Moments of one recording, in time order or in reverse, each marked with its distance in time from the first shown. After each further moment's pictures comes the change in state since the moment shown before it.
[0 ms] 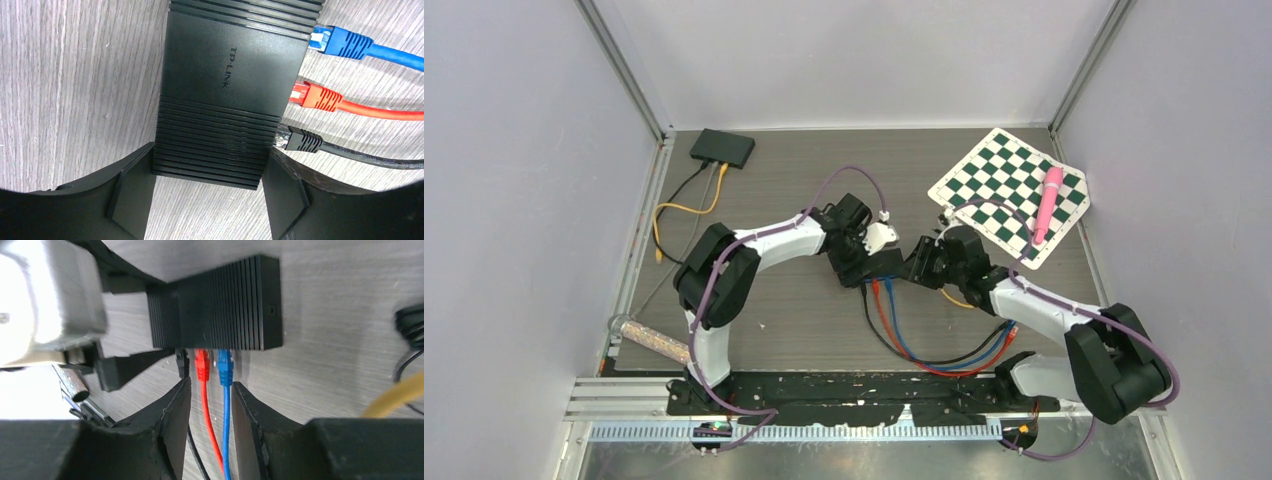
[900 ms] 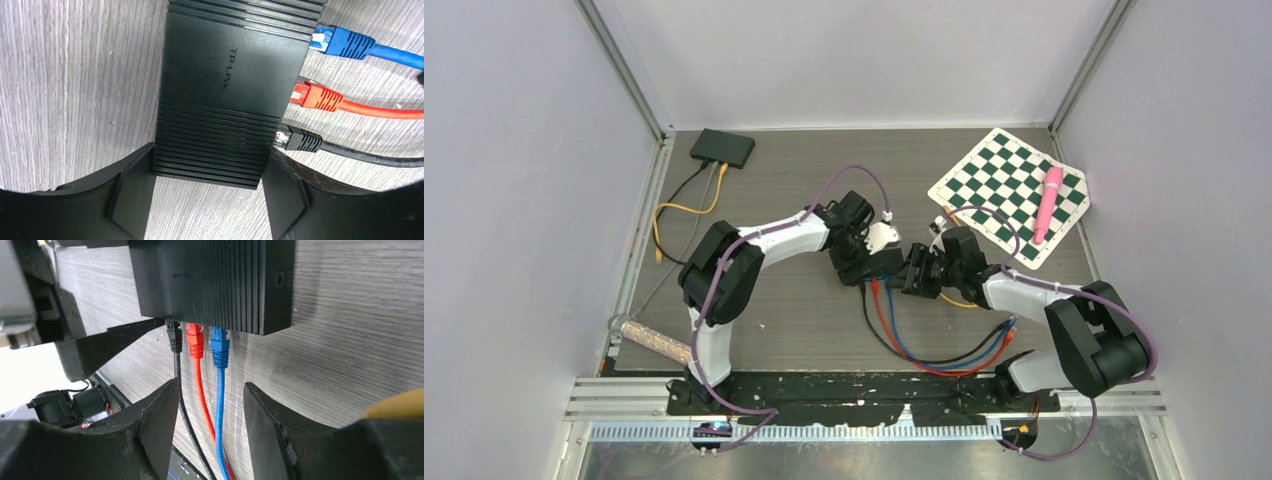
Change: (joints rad) left arm 0.000 0.031 0.051 -0.049 -0.006 0.047; right arm -0.035 0.134 -0.011 0.025 -0.206 -0.031
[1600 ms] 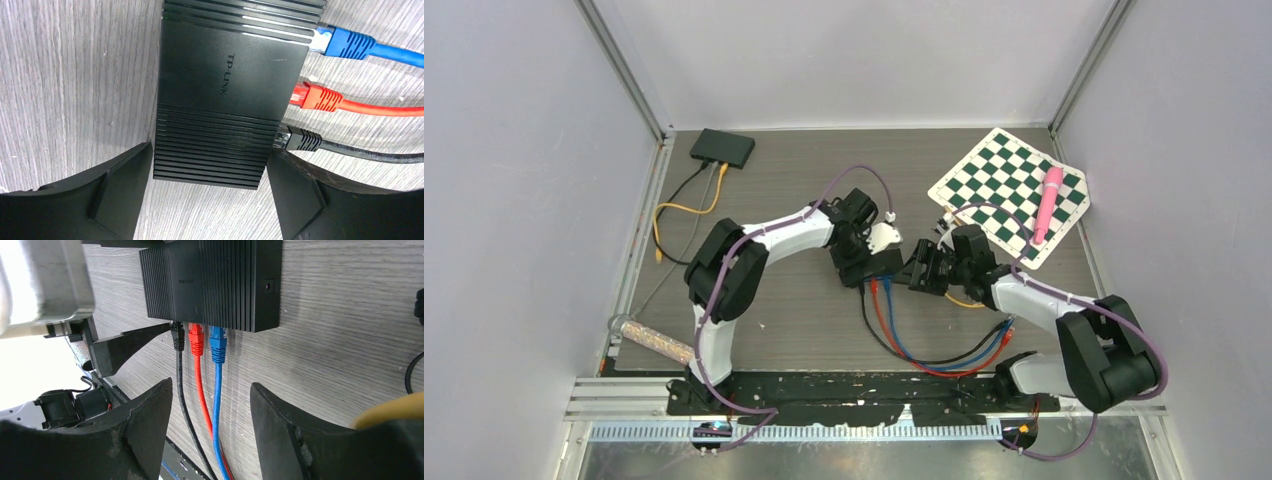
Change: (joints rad) left arm -0.001 0.045 0.080 -0.098 -0.007 0.036; right arm -0.045 -0.079 -0.001 -0.055 -0.012 -0.031
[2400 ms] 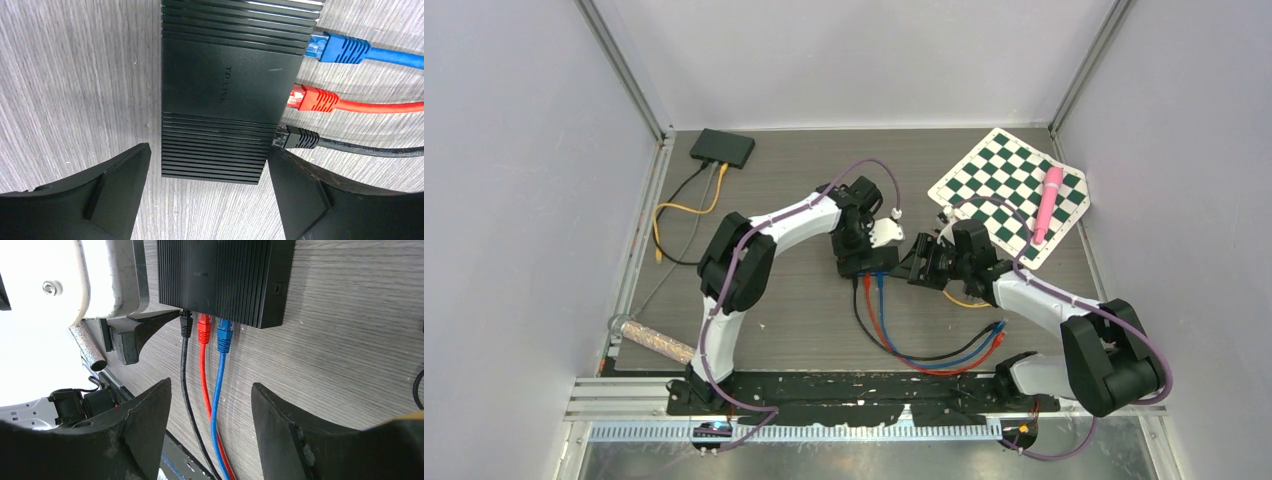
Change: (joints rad) left arm 0.022 0.088 0.188 -0.176 -0.027 0.172; right arm 0.000 -0.007 0.043 -0.026 -0.007 -0.003
